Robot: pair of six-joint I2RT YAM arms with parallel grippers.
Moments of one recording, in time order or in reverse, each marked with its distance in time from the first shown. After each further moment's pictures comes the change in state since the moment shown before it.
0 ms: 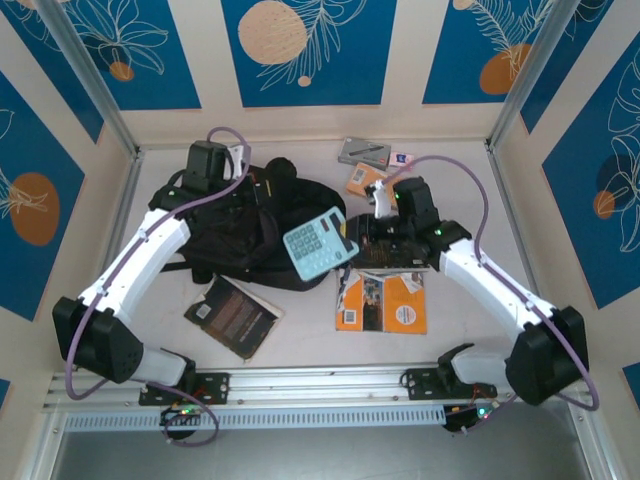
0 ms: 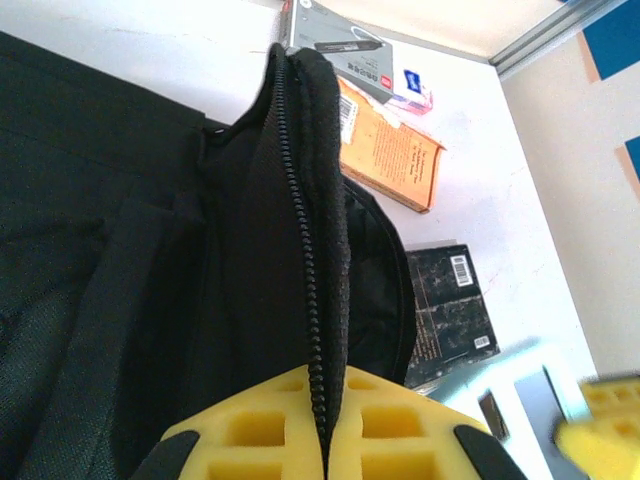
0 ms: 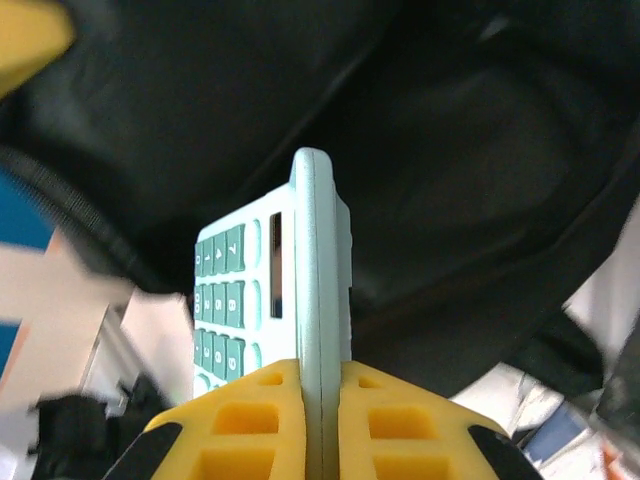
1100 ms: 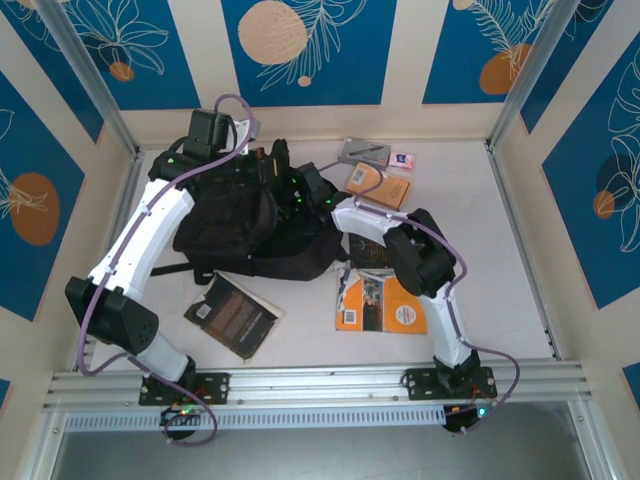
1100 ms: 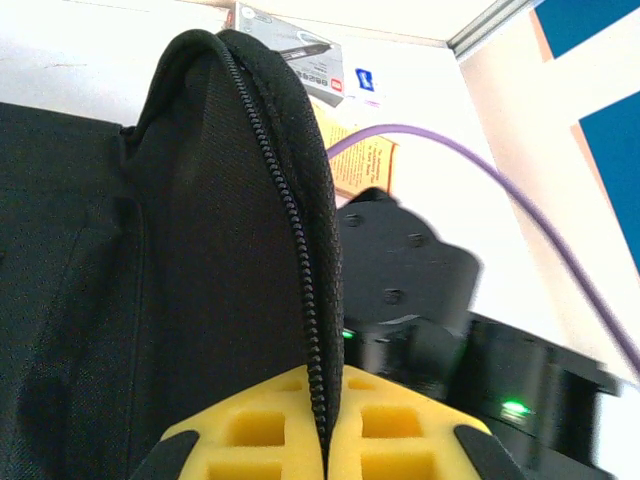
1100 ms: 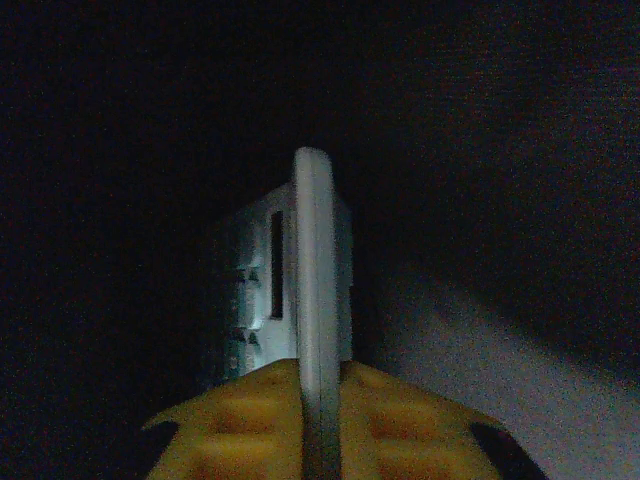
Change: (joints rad) left arm 0.002 0.171 0.335 -0.203 0.085 0.076; right arm 0.232 0.915 0.589 0.339 0.178 0.746
